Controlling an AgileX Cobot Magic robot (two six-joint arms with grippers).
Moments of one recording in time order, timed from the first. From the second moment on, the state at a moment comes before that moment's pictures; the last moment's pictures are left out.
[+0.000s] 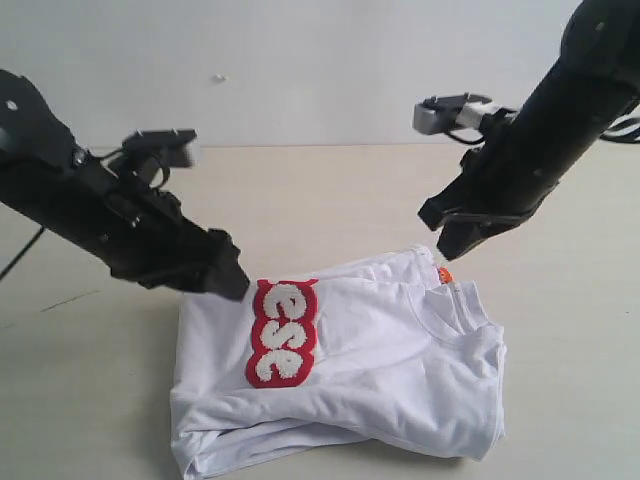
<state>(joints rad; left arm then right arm) -0.45 1.66 -1.02 -0.58 0.64 0.44 0.10 1.79 -1.26 0.38 0.95 -0.50</state>
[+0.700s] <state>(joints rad) -0.26 1.01 -0.90 -0.38 0.33 0.35 0.10 1.02 -1.10 0.24 0.67 -0.44</state>
